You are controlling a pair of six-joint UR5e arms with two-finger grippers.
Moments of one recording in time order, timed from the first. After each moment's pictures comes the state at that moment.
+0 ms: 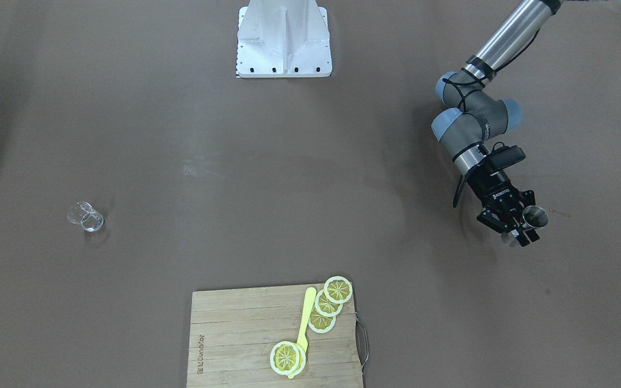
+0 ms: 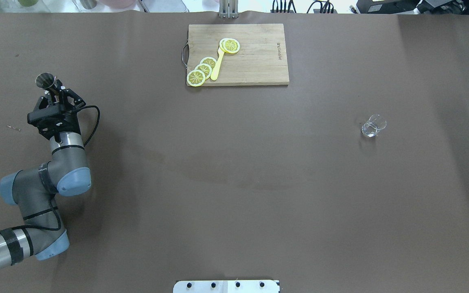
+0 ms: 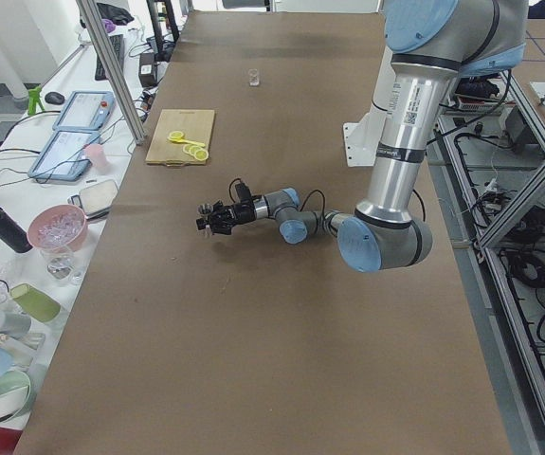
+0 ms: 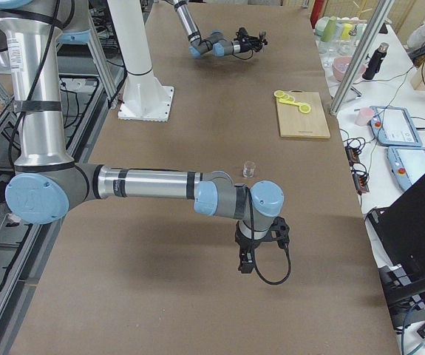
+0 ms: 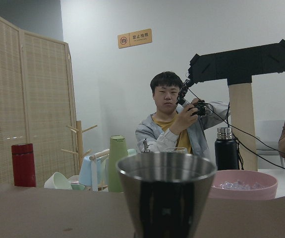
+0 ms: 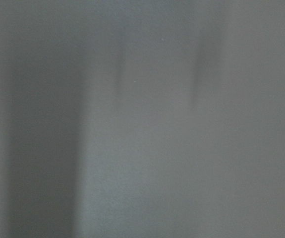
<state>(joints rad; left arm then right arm) -0.50 -1.85 -1.26 -2.28 -0.34 -1.58 1.56 -1.54 1.54 -1.68 2.22 -0.11</state>
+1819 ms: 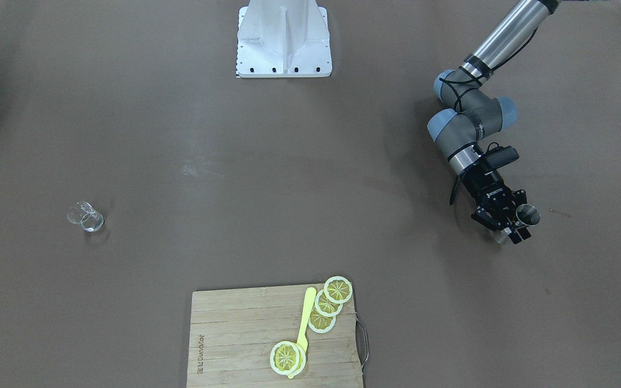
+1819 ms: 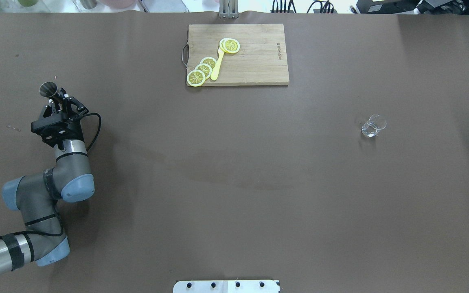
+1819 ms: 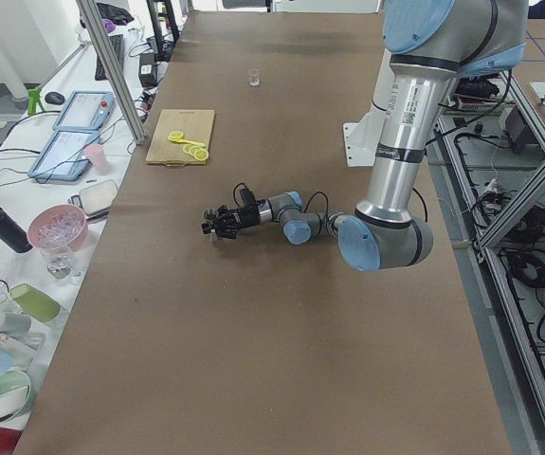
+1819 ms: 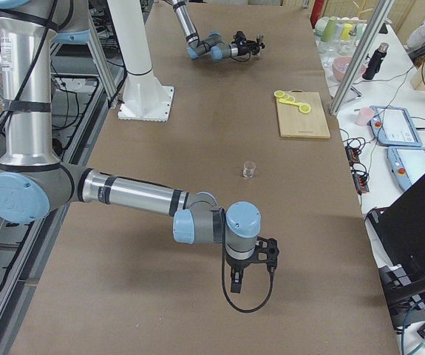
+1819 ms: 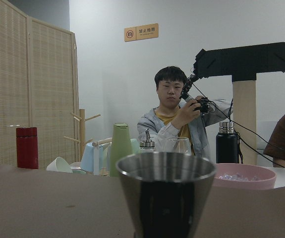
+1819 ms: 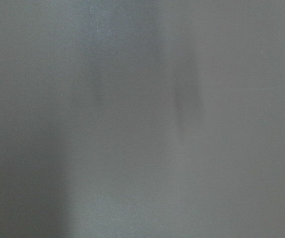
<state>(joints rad) -0.47 -1.85 -1.24 -2.21 -0.34 -1.70 1.58 -1.61 1.45 -1.37 2.22 0.10</state>
